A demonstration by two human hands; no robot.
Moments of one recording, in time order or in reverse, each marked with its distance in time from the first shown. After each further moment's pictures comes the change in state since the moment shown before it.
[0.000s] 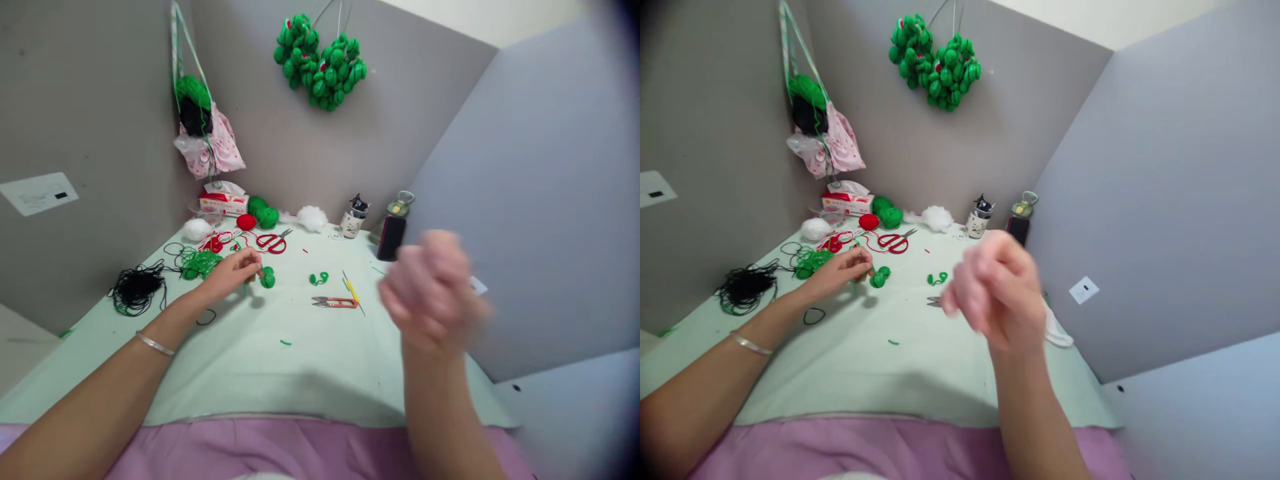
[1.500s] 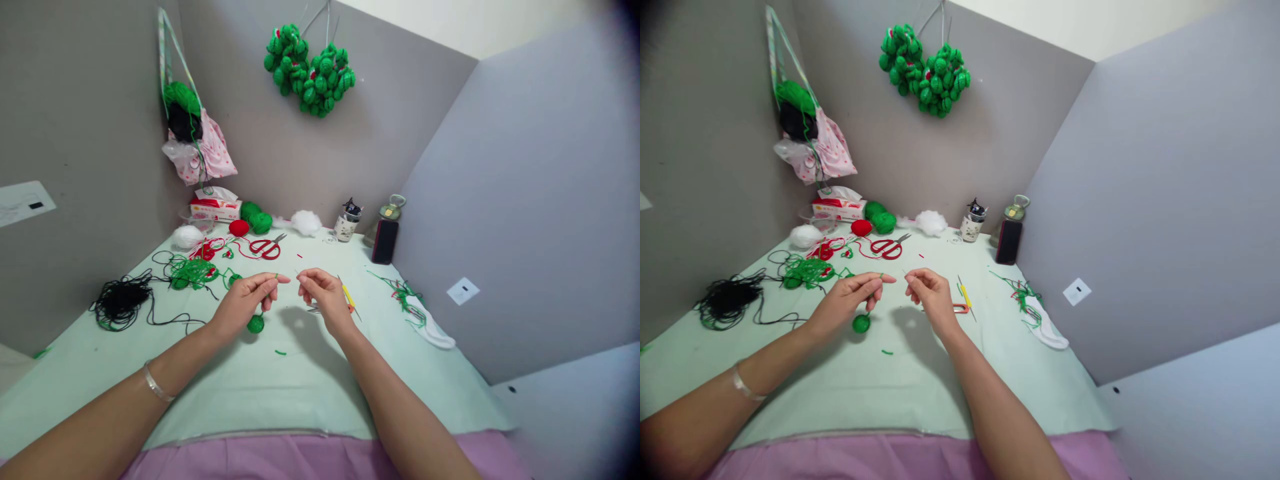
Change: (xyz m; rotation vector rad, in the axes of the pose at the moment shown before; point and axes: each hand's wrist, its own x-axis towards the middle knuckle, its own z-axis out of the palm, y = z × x) left_hand -0.025 0.030 0.056 -0.146 0.044 -0.052; right_hand 0.017 0.124 0.008 -0.243 0.137 0.296
